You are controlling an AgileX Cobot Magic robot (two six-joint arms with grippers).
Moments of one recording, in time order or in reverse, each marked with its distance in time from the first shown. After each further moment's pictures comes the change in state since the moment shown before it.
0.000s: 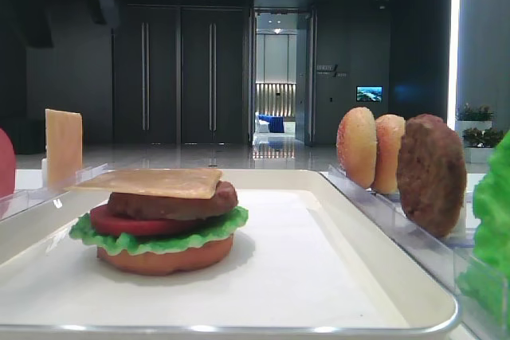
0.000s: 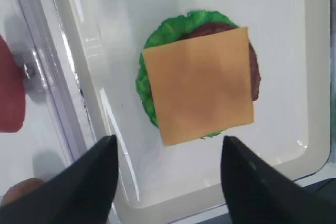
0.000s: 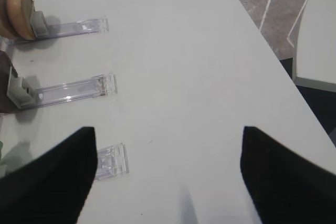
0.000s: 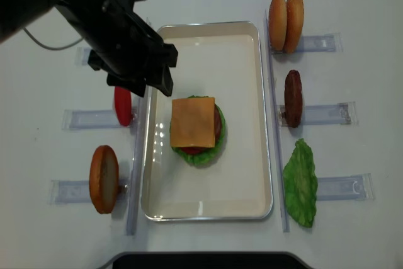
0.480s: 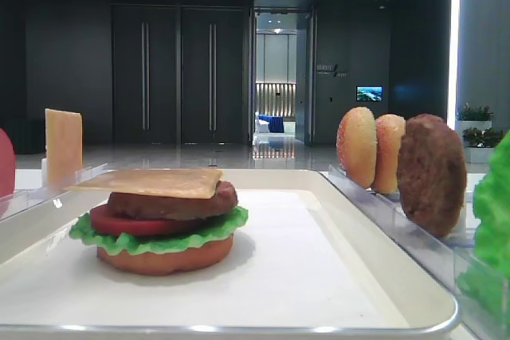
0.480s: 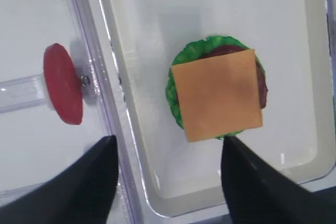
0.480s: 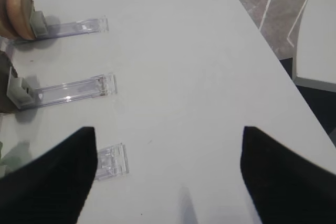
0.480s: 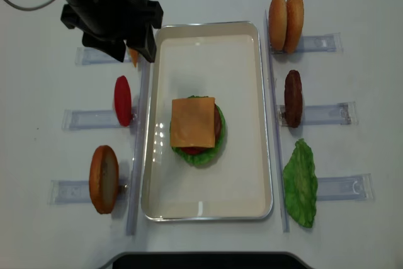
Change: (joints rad) left arm 0.008 -0.014 -0.189 0.155 0.185 -0.070; right arm 0.000 0.000 0.000 0.000 0.000 0.000
